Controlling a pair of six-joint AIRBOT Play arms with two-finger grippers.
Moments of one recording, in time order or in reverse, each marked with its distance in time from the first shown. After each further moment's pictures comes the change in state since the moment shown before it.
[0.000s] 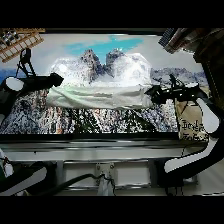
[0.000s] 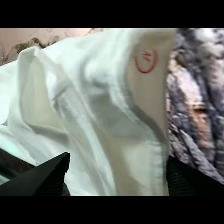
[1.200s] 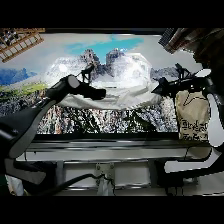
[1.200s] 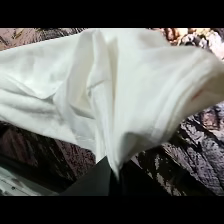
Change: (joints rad) left arm -0.466 -0.449 0.320 -0.015 -0.198 -0.188; right arm 0.013 0.188 0.142 -0.172 0.206 0.245
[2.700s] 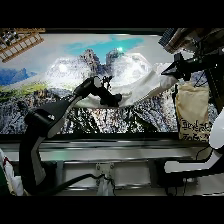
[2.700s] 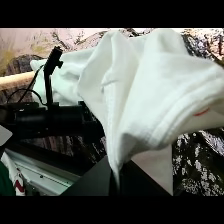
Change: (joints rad) left arm -0.114 -0.391 0.372 0.002 -0.207 -0.259; right arm -0.001 0.021 0.402 0.013 0.264 0.206
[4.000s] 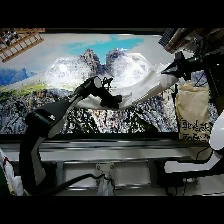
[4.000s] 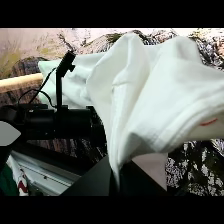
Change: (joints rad) left arm -0.003 0.003 0.002 -0.037 -0.039 -0.007; right arm 0.000 0.014 0.000 0.012 -0.003 0.008
